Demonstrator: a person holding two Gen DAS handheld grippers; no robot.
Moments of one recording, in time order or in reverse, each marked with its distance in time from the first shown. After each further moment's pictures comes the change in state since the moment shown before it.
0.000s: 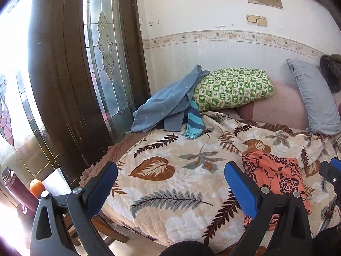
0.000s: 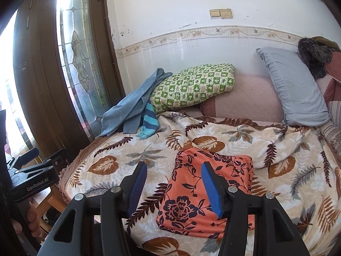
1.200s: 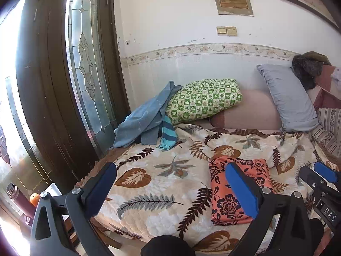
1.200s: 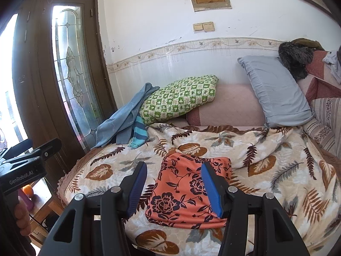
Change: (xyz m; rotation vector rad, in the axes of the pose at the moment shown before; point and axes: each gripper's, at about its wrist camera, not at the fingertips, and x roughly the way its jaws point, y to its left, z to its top) left arm -0.087 -0.052 0.014 0.085 -0.077 -0.121; right arm -0.078 -0.037 -0.012 0.061 -0.094 -0.065
